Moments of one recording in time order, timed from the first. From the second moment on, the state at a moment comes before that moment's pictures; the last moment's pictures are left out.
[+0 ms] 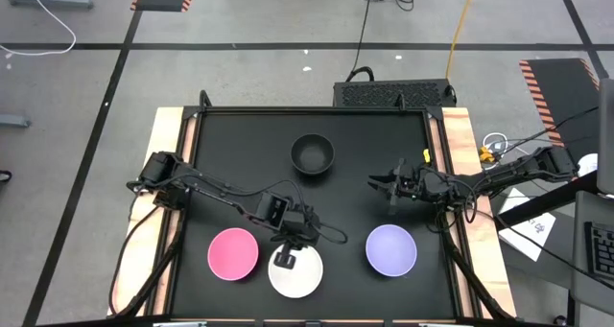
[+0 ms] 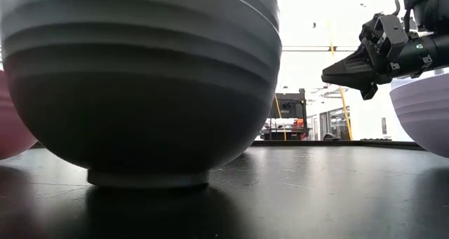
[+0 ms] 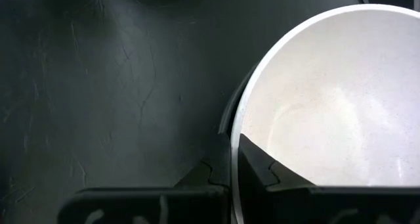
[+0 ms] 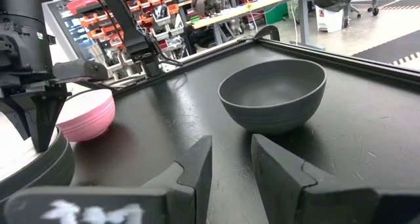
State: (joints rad) left arm -0.29 1.88 1.47 -0.65 0.13 -0.01; right arm 0.13 0.77 0.01 0.63 0.39 0.35
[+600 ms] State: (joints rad) left arm -0.29 1.88 1.47 -0.66 0.14 -0.01; right arm 0.13 0.77 0.01 0.63 0.39 0.35
